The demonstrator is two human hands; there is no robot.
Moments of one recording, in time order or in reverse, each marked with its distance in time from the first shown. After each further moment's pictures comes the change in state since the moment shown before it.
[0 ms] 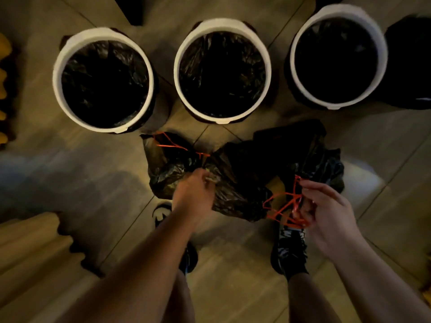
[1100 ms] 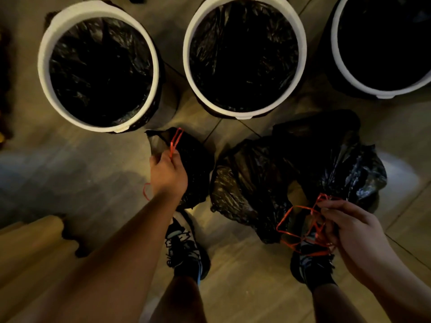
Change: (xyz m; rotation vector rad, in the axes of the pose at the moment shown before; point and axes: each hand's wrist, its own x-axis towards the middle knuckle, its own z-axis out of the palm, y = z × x) left_hand 0.117 -0.099 -0.001 -0.101 0.371 -0.134; right_hand 0.043 0.046 0.006 -0.209 0.029 0.002
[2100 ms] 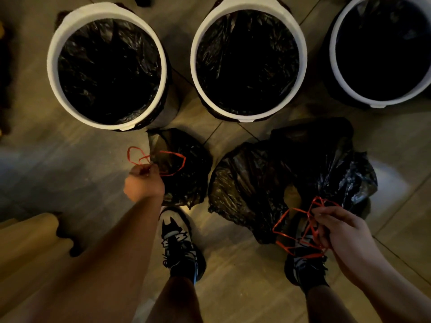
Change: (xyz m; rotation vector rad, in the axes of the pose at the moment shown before) left_hand 0.010 -0.045 -0.021 -0.112 0.267 -0.379; right_hand -0.011 -0.001 0.004 -0.147 0.047 0.039
